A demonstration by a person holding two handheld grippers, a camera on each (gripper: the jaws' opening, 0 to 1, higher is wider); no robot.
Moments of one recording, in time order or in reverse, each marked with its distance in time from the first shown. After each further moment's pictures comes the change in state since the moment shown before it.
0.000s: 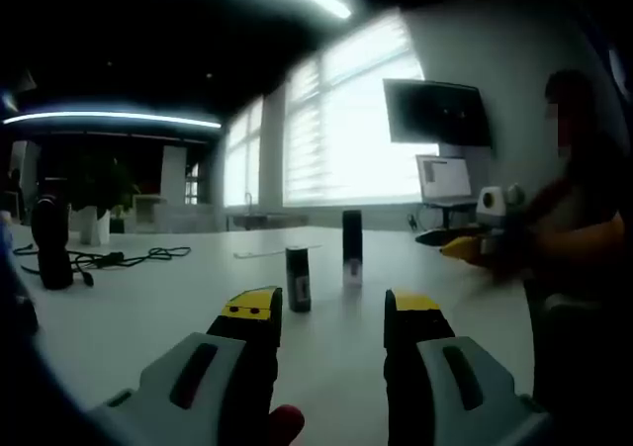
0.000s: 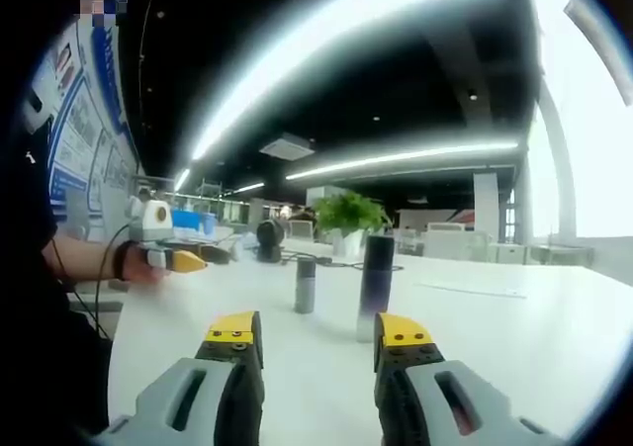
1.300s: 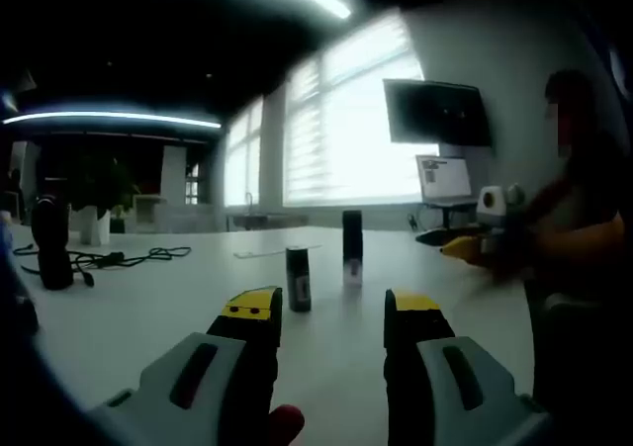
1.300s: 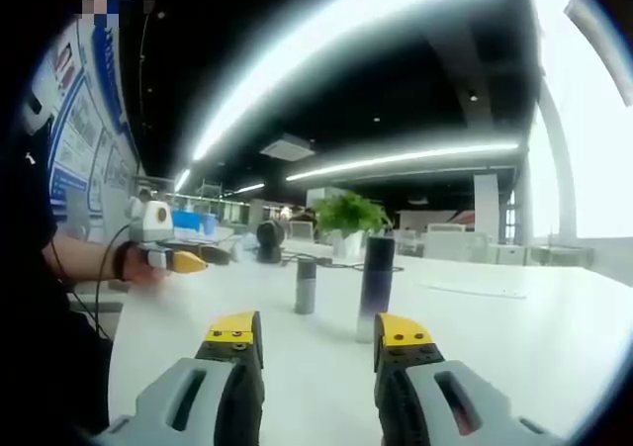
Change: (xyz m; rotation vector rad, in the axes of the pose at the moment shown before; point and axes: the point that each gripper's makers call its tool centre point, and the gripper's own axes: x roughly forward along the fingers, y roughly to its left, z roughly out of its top) left arm 0.000 0.000 0.000 0.000 0.001 0.002; right arm 0.000 0.001 0.001 -0.003 -0.004 0.003
